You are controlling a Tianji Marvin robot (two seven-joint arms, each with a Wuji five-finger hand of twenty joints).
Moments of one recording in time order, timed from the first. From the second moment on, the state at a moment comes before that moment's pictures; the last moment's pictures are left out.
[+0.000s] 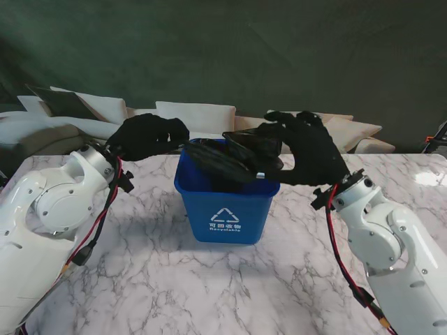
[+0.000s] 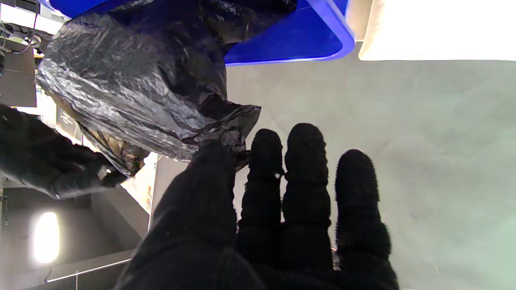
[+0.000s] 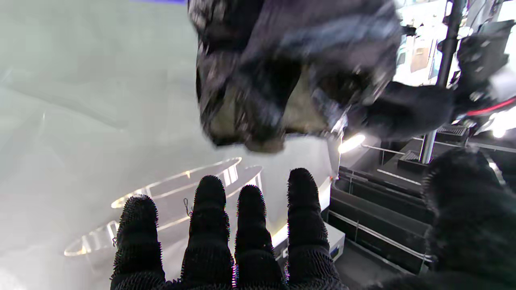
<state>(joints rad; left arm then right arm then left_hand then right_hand) 1.32 -1.05 -1.35 -1.82 0.69 -0.31 -0.24 -1.53 -1.09 1.42 -1.88 -0.86 -0.41 -0.13 1.21 -0.23 0.09 0.01 0.57 0.04 0.84 0.72 0.89 0.11 0.49 0.94 0.84 0.16 0.85 0.88 0.38 0.23 1.08 0.56 0.26 -0.38 0.53 -0.07 0.30 -0.04 0.62 0.66 0.30 0.10 0.49 0.27 0.46 0.10 0.15 0.27 0.02 0.39 0.68 0.29</state>
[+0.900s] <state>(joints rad) 1.25 -1.05 -1.29 -1.78 0.68 -0.22 -0.25 -1.75 -1.08 1.42 -1.94 -1.16 -0.35 -0.42 1.21 -0.23 0.09 0.01 0.57 0.04 0.84 0.72 0.89 0.11 0.49 0.94 0.84 0.16 0.86 0.88 0.39 0.23 1.08 0.56 0.26 -0.42 0.55 -0.07 0.33 -0.19 0.47 0.42 0.52 0.00 1.00 0.86 0.65 0.05 1.03 0.78 0.29 0.29 1.28 0.71</state>
